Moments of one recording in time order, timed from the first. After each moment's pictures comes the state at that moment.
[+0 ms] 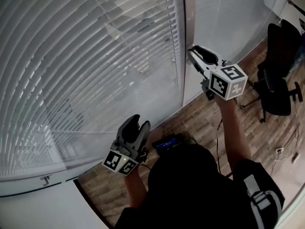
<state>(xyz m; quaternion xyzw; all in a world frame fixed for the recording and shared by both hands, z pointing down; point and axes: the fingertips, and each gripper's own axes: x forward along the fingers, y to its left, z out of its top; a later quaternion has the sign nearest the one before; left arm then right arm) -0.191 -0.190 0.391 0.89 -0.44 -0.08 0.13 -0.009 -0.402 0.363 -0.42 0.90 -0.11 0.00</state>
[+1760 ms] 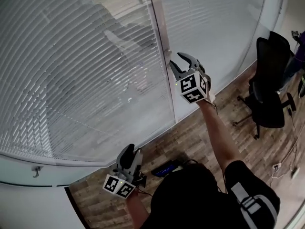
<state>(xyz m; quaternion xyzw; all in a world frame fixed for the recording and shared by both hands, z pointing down) -0.146 -0.048 0.412 0.84 -0.50 -0.12 0.16 0.002 -0.371 0.350 -0.46 0.84 0.21 -0.17</state>
